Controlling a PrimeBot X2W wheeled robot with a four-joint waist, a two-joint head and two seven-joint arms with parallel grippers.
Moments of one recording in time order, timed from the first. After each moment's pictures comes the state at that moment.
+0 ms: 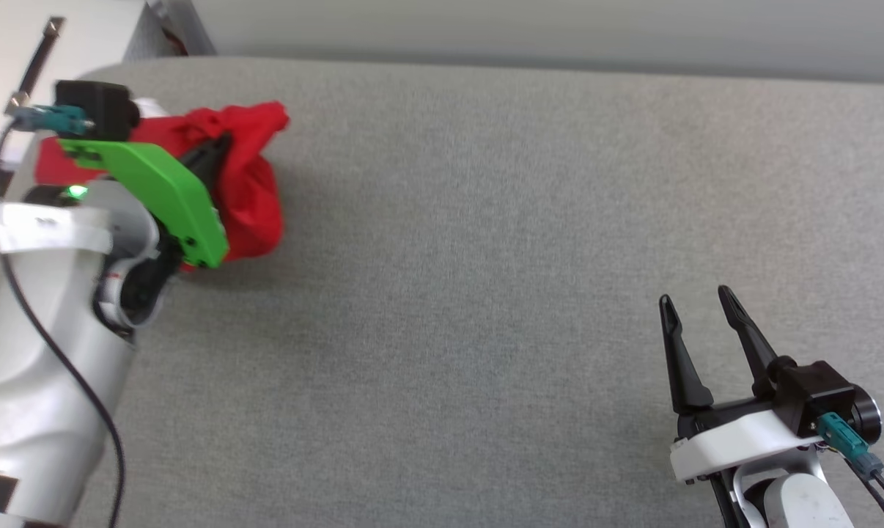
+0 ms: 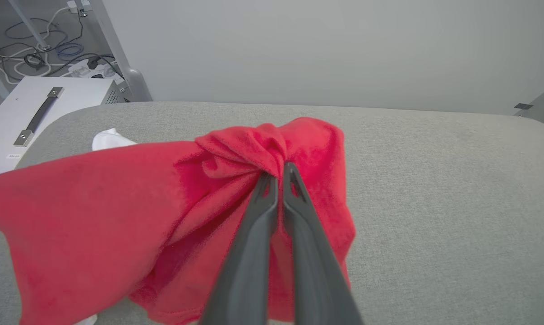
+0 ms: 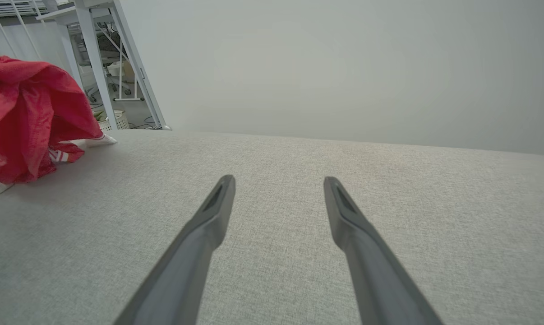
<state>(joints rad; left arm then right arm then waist) -0.73 0.51 -0.43 0.42 -0.84 -0.08 0.28 -0.06 -0.06 0.07 0.05 0.10 0.13 -0.25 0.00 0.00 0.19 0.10</state>
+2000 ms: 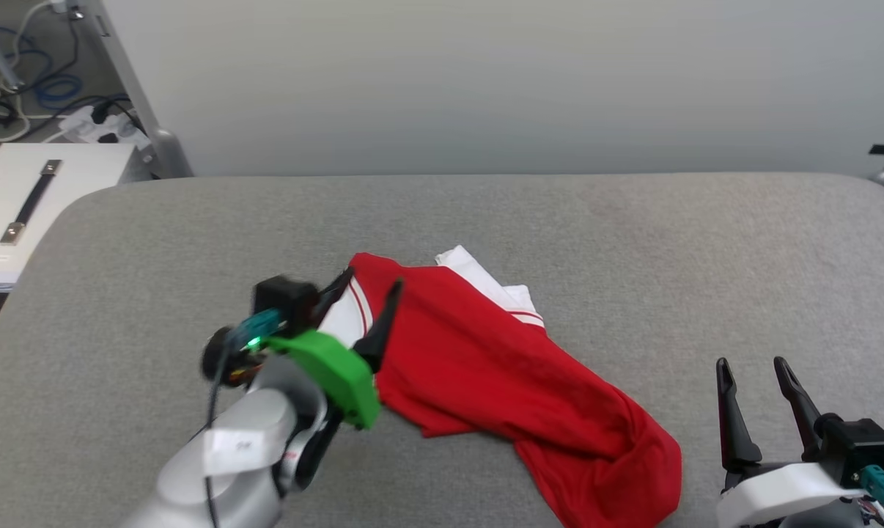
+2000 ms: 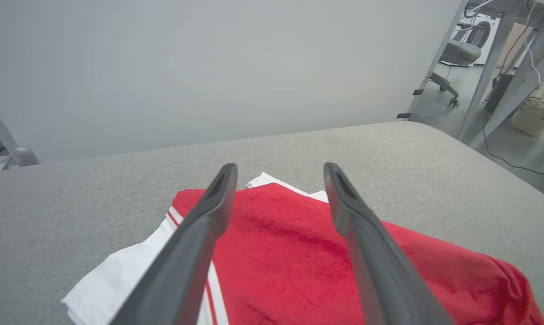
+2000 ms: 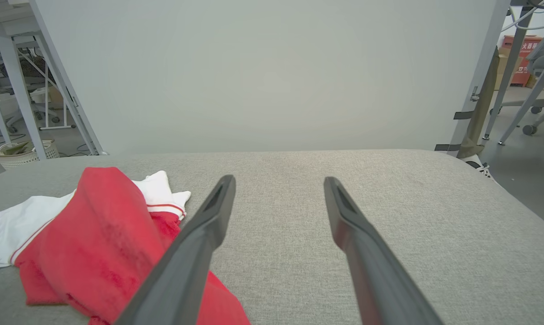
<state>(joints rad) -0.55 0.35 -0.83 0.47 -0.84 0.04 -0.24 0.06 -0.06 -0.07 0.08 0.10 0.13 -0.23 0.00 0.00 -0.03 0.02</state>
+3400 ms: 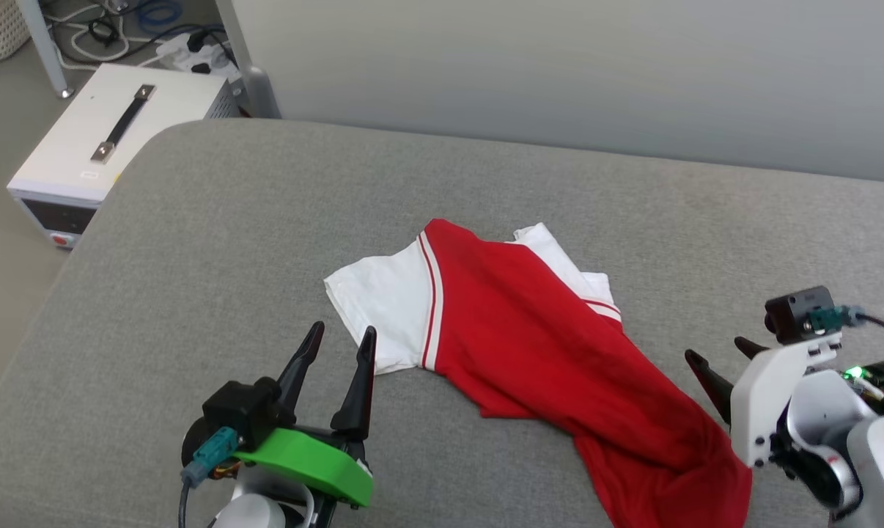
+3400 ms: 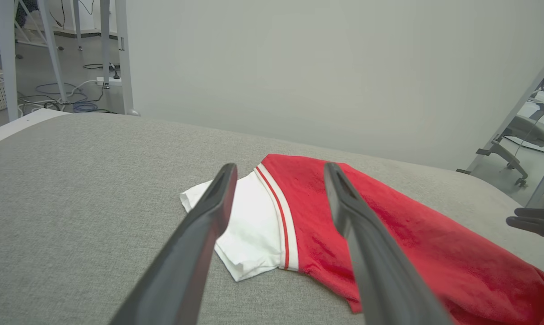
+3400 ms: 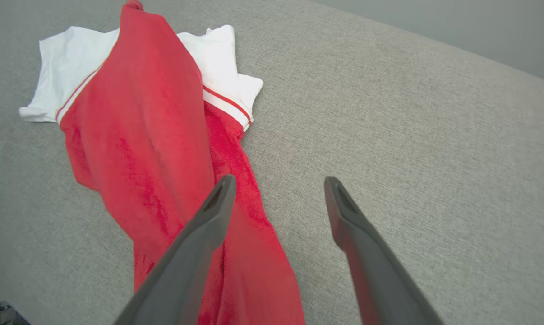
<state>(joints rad) -0.07 0.13 -0.26 0.16 -0.39 -0.10 -0.26 -0.16 -0.35 0.18 0.06 0.37 0.13 0.50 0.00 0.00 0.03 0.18</state>
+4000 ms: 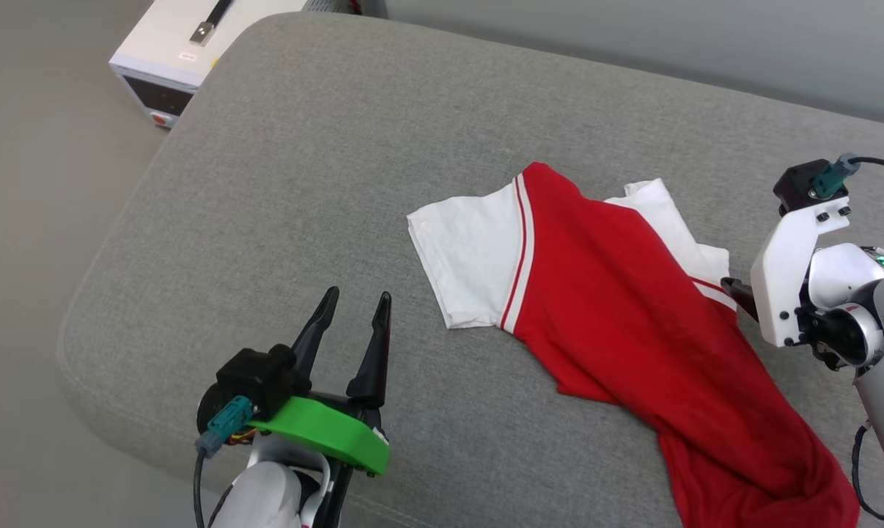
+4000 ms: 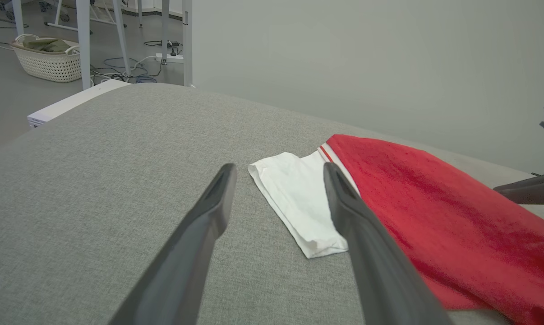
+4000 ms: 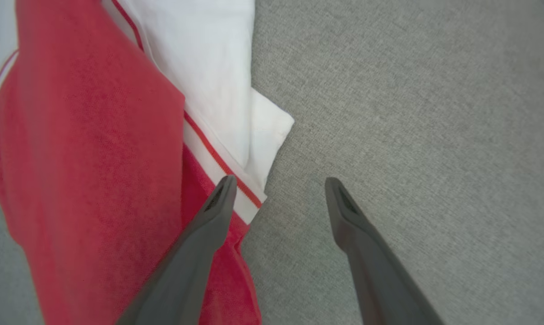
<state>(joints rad) -0.15 0.07 -0.25 0.18 -0.36 -0.12 -0.26 -0.58 -0.43 0.30 0.35 0.45 0.13 0.84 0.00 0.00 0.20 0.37</state>
